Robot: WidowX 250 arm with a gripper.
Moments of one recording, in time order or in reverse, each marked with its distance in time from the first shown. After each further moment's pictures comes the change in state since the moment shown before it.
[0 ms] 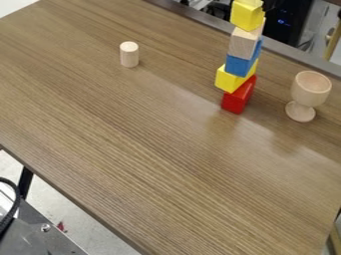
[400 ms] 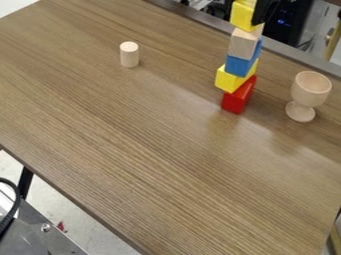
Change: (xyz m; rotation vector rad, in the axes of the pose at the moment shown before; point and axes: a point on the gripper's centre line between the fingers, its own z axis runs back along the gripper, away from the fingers) arm -0.001 -0.001 -0.023 -0.004 0.063 0.001
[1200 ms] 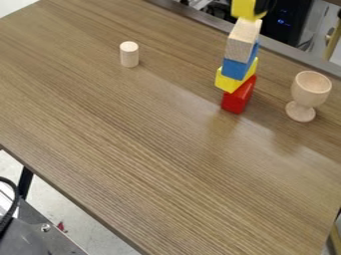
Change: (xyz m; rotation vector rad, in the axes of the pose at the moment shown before) arm -0.025 -0.002 0.045 -0.084 -0.117 0.015
